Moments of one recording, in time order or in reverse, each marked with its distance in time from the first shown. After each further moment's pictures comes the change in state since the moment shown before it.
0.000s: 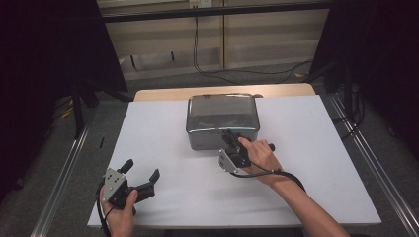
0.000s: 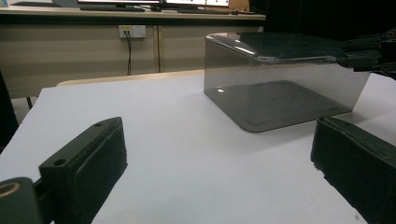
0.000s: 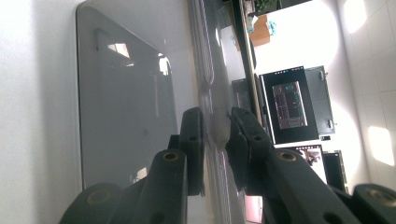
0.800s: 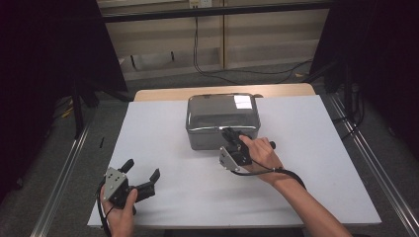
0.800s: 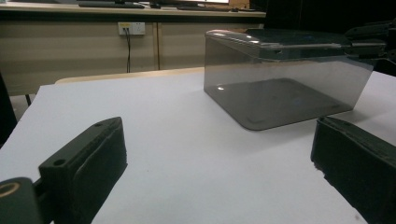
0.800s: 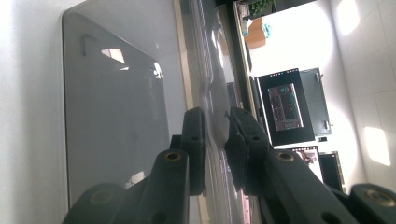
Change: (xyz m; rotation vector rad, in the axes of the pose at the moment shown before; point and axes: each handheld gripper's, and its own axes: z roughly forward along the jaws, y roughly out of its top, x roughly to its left) left arm 0.001 0.000 0.002 0.014 -0.002 -0.001; right arm -0.009 0.000 -0.002 -0.015 -0.017 0.010
